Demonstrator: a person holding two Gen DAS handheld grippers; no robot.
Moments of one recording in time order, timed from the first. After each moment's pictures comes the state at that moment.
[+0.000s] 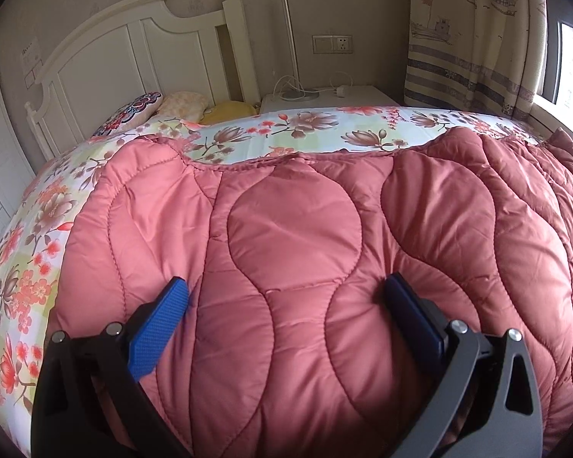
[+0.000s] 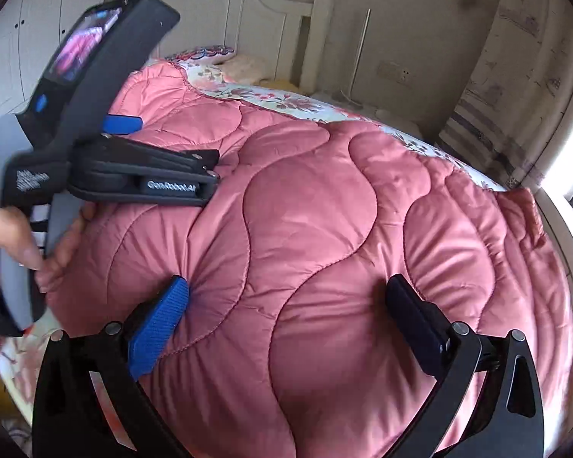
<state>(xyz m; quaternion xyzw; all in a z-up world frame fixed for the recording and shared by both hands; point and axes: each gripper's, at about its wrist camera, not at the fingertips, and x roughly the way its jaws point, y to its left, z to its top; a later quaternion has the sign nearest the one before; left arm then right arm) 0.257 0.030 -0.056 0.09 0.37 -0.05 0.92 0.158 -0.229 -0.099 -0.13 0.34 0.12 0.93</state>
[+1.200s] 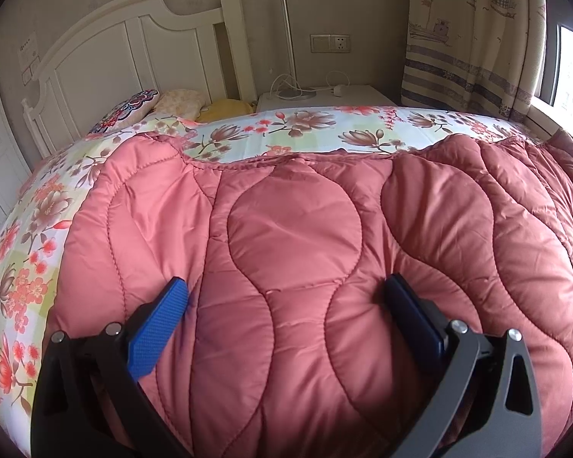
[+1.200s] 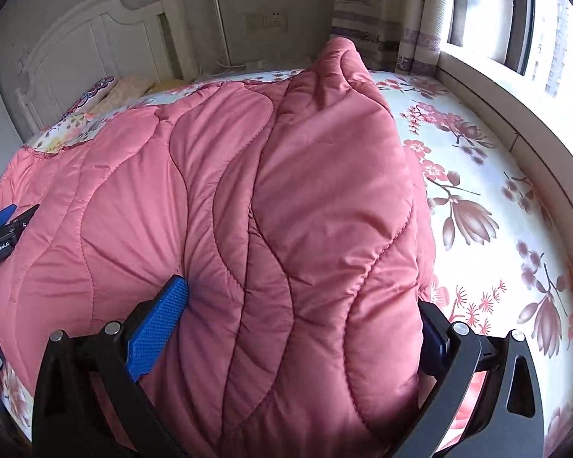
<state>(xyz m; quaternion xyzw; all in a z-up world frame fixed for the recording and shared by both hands) 0.258 0.035 -0.054 0.09 0.38 -0.06 0.92 0.191 -0.409 -0.109 0.04 0.41 0.00 0.91</state>
